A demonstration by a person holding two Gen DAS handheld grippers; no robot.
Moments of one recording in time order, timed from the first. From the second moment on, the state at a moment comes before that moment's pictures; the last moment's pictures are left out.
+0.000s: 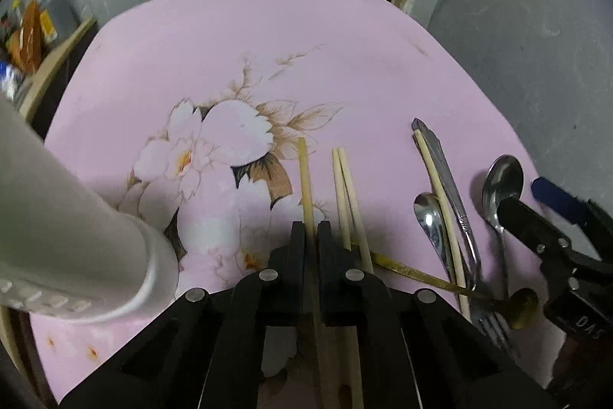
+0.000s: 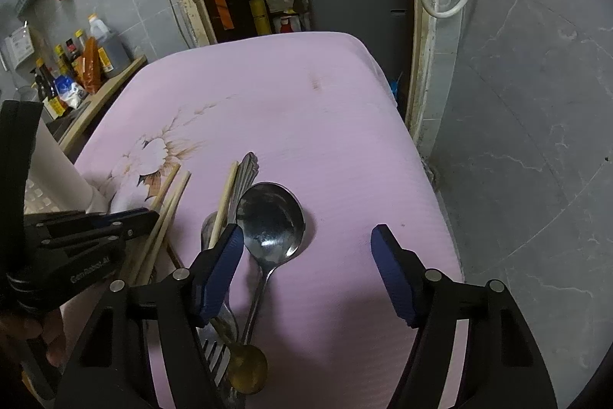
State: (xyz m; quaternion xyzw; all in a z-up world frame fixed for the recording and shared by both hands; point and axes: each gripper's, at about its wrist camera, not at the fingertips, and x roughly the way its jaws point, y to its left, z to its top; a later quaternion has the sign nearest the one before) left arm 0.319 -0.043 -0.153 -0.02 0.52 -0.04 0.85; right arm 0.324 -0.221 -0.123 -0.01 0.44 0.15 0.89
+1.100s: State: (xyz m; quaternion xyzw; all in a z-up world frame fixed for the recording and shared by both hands) left arm 0.272 0.000 -0.132 -0.11 0.57 0.01 0.81; right arm 0.324 -0.189 -0.135 -0.05 0.42 0.12 0.90
